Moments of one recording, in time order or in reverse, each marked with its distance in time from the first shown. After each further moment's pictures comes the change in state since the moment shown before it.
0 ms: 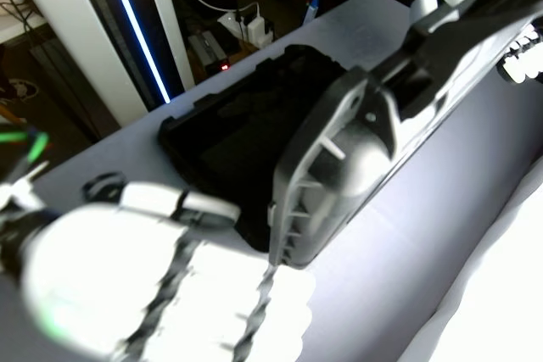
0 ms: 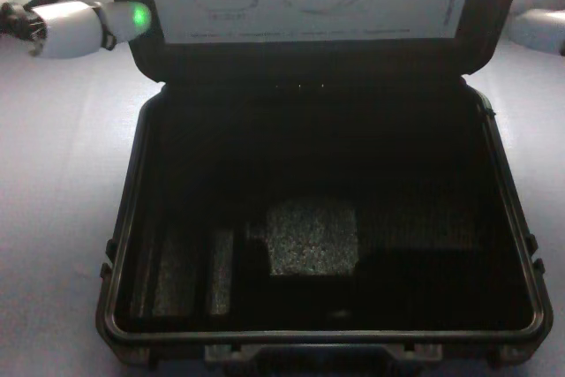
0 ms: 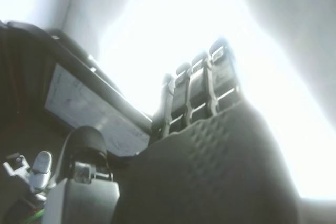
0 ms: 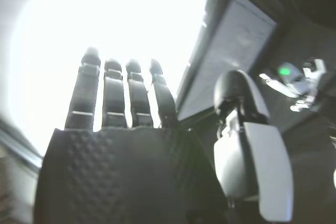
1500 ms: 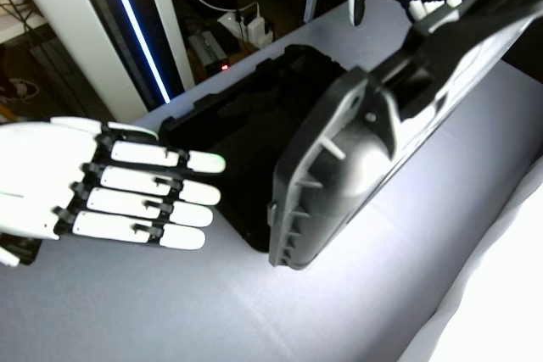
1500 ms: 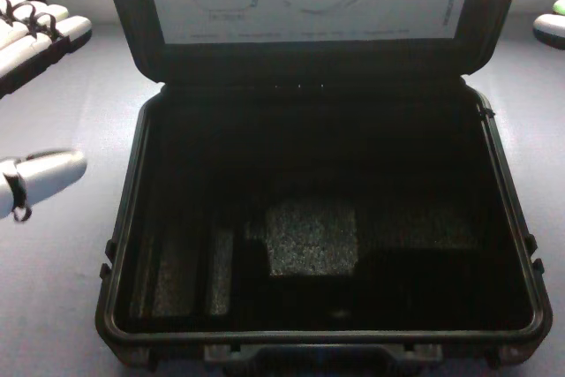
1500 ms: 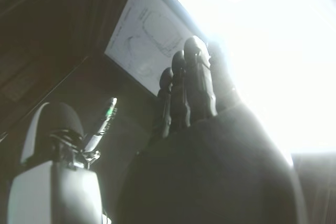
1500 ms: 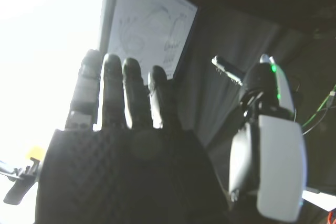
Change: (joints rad) left arm 0.579 0.327 -0.426 0.021 -0.595 -0.077; right arm -0.364 0.280 -0.322 -0.058 0.305 0.034
